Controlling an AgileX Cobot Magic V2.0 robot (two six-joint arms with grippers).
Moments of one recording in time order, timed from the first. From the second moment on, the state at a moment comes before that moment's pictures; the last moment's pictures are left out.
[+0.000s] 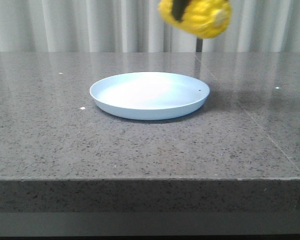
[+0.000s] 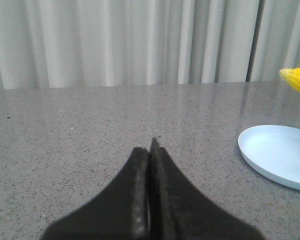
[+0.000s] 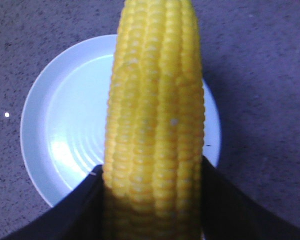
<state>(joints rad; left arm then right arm) -0.21 -0.01 -0.43 0.12 0.56 -0.10 0.57 1.70 -1.67 -0.05 1.06 0.30</state>
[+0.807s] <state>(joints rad) -0.21 -0.01 -0.43 0.12 0.56 -0.10 0.63 1.90 -1.67 -0.09 1.00 0.38</state>
